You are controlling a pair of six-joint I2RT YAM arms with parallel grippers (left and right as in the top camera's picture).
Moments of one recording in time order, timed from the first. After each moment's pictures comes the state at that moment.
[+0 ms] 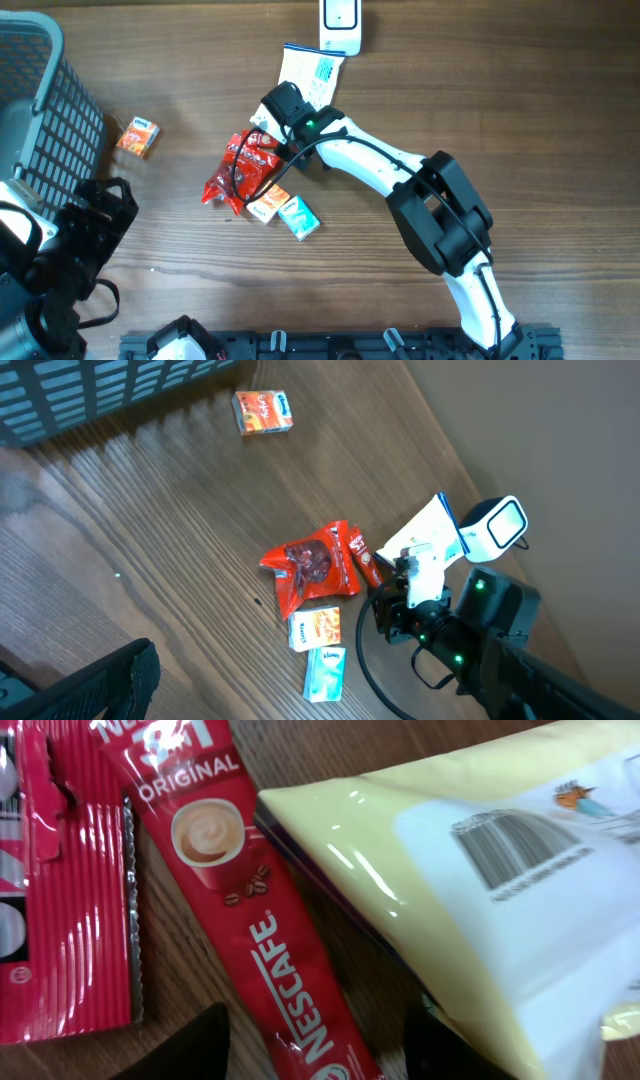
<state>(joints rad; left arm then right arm) 0.58 0.90 1.51 -1.48 0.31 -0.49 0.73 2.26 1.68 -0.55 0.10 -0.39</state>
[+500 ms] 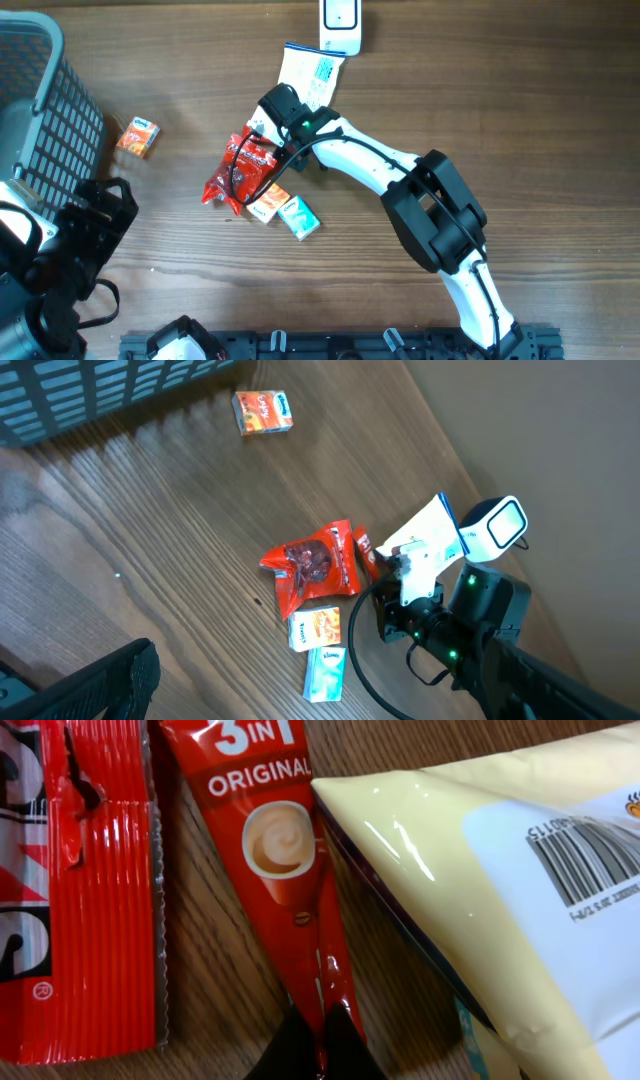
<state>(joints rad) 0.58 0.90 1.51 -1.49 0.31 -0.49 0.73 2.29 1.70 -0.57 0.07 -0.41</state>
